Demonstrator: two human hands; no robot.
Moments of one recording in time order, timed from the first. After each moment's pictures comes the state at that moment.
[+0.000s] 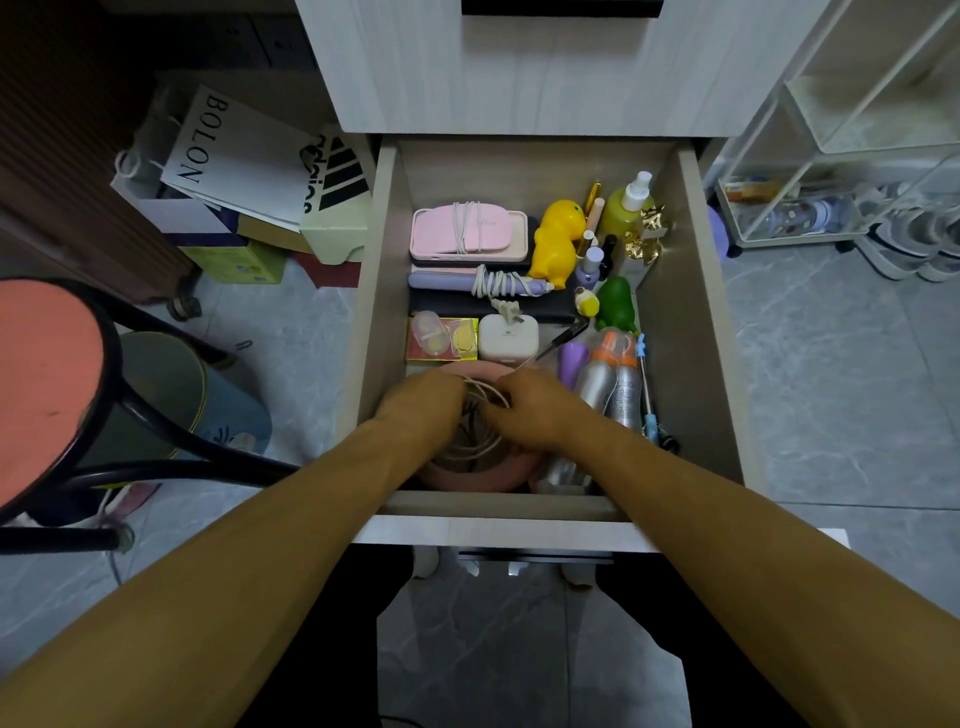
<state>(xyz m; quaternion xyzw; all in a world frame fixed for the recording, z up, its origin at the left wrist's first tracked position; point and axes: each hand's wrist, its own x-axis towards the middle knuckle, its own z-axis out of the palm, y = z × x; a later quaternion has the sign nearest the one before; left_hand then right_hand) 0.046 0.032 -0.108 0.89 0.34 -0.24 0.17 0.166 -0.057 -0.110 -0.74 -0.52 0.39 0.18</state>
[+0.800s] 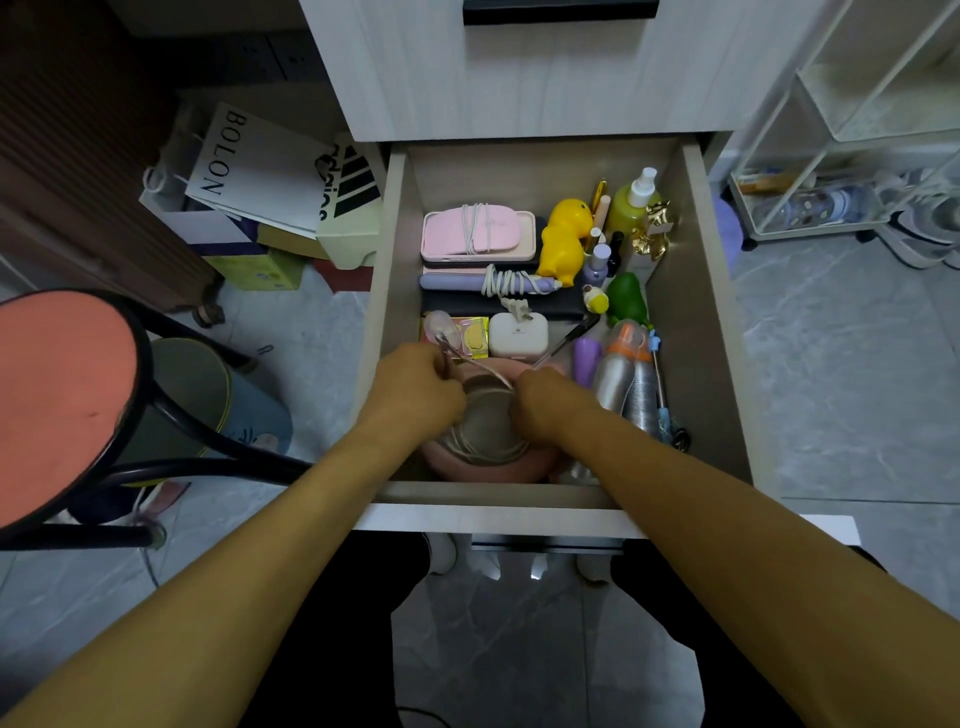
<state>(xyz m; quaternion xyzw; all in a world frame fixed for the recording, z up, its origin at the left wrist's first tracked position) 0.028 0.023 -0.057 0.76 0.52 -0.01 0.38 0.167 -0.047 -0.130 -0.79 -0.50 0.36 -0.03</state>
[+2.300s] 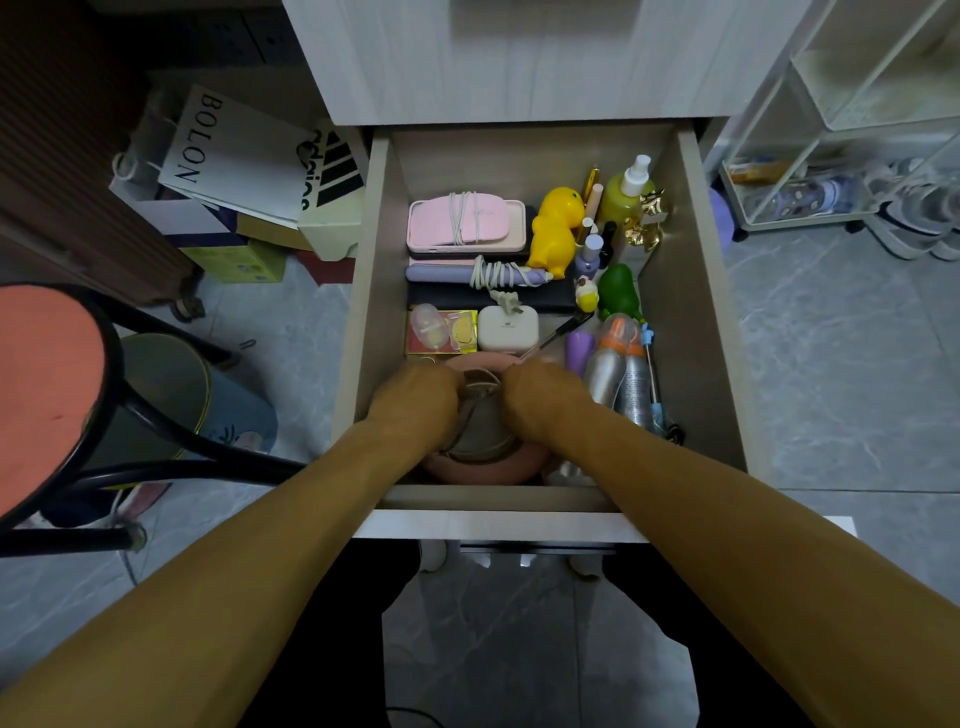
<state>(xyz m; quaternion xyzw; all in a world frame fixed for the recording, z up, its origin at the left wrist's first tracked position) 0.038 0.029 -0.095 0.90 0.36 -0.19 0.17 0.168 -0.047 -0.124 -0.79 -0.54 0.27 -0.06</state>
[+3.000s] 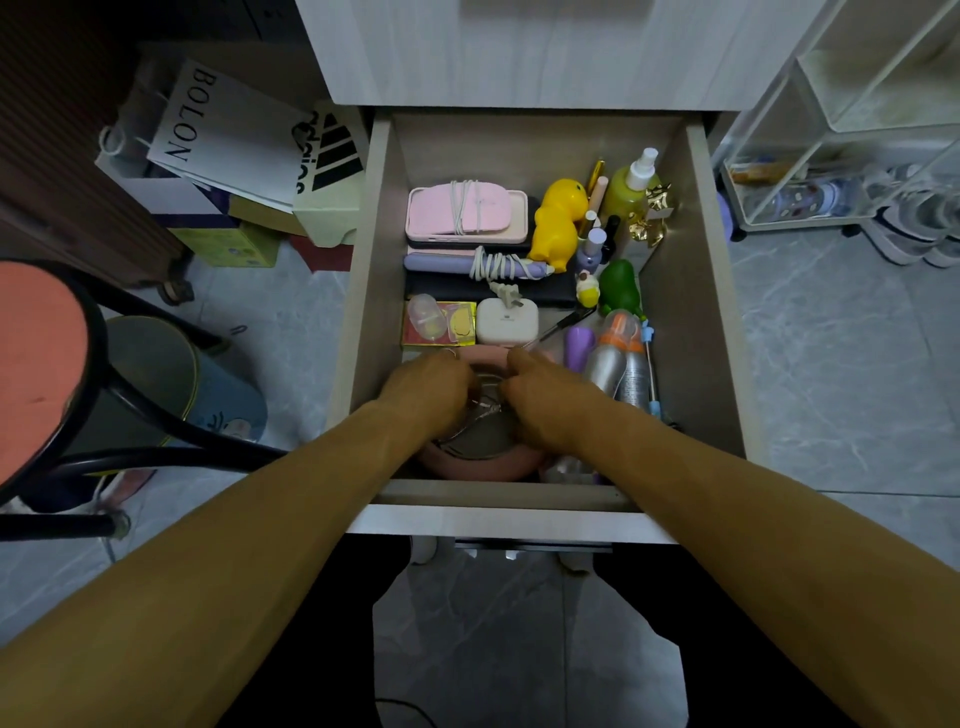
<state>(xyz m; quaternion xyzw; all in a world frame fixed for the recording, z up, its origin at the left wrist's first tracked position) 0.051 0.038 -0.117 0.91 0.29 -0.22 0.19 0.175 -0.062 -0.115 -0.71 -0.66 0.25 -0.05</state>
